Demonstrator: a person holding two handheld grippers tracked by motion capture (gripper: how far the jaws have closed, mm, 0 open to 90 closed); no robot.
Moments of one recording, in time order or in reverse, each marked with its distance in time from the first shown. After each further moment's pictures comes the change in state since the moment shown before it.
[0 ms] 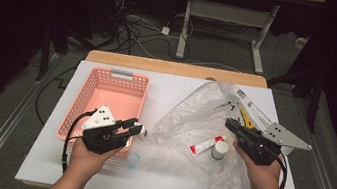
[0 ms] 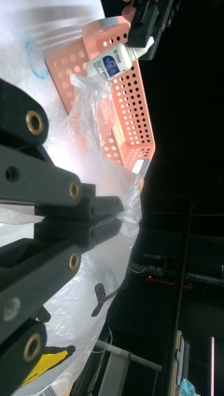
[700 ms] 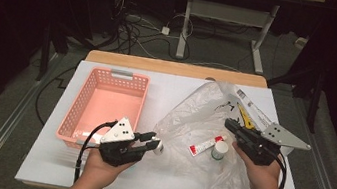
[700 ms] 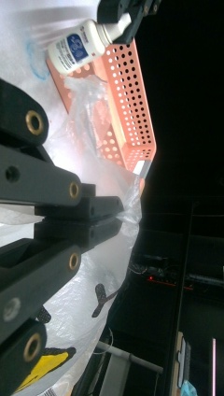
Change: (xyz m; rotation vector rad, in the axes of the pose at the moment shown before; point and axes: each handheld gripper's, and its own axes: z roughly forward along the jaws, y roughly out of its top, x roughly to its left) left arm -0.038 0.002 0.021 0.029 -0.115 0.071; right arm 0.000 -0.001 0.001 0.005 0.004 0.000
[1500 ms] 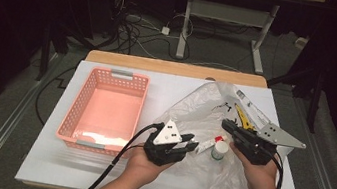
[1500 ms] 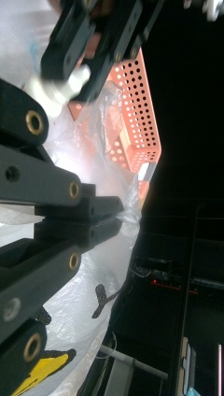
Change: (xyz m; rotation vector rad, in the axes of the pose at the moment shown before) left arm -0.024 0.032 0.096 0.009 -0.029 0.056; right arm 0.002 -0.003 0.006 0.018 0.008 0.004
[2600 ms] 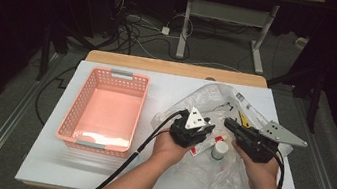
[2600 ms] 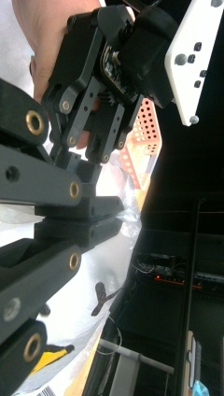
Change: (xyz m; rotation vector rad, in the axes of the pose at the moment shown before) left arm 0.026 0.013 0.074 0.008 0.123 0.030; right arm -0.010 -0.004 0.002 0.003 -0.016 0.027
